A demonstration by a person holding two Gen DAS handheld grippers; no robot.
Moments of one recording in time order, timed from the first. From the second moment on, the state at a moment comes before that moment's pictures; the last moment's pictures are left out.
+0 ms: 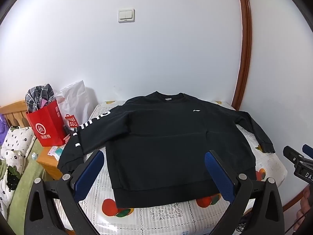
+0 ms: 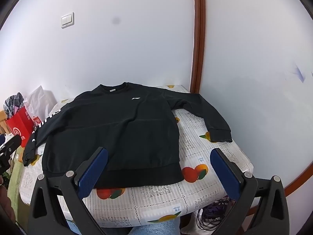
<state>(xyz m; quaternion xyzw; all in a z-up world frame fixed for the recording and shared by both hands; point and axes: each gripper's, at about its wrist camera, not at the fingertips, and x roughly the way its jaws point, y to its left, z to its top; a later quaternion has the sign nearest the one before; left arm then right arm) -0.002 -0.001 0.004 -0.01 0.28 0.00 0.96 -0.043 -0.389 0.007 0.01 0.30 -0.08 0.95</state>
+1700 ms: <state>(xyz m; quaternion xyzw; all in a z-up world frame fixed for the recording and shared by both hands) -0.007 0.012 0.000 -0.02 0.28 -0.01 0.96 -0.051 -0.377 0.011 0.00 0.29 -0.08 0.95</state>
